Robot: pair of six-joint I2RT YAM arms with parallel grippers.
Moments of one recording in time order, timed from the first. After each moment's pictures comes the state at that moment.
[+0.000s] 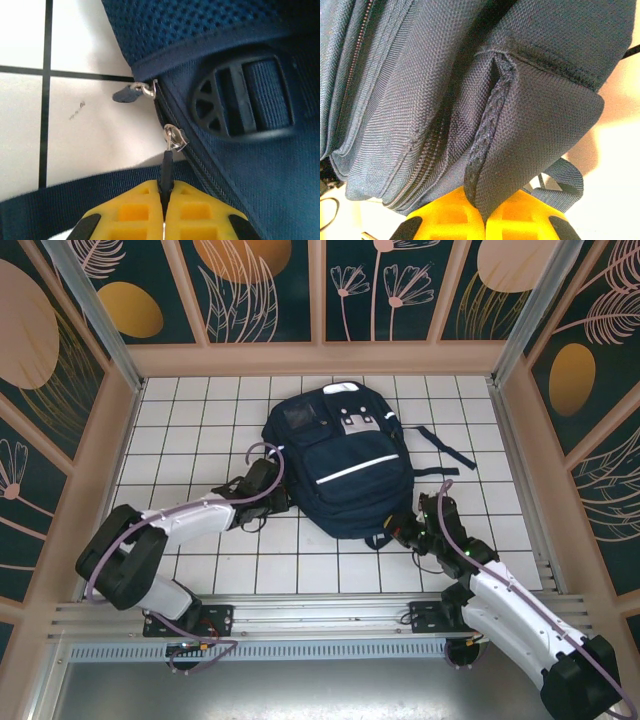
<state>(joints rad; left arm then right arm) -0.63 1.51 0.73 -0.16 -0.06 -0.72 0.50 0.66 0.29 -0.33 -0.24 1.03</state>
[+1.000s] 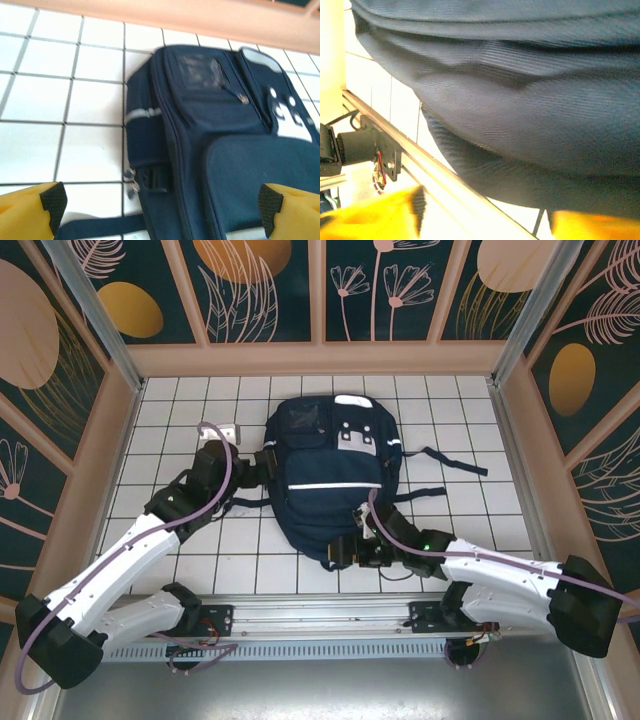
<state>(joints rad) -0.61 1.02 0.91 -0.44 -0.33 -0.51 0.99 1.01 0.46 -0.20 -0.28 0.94</state>
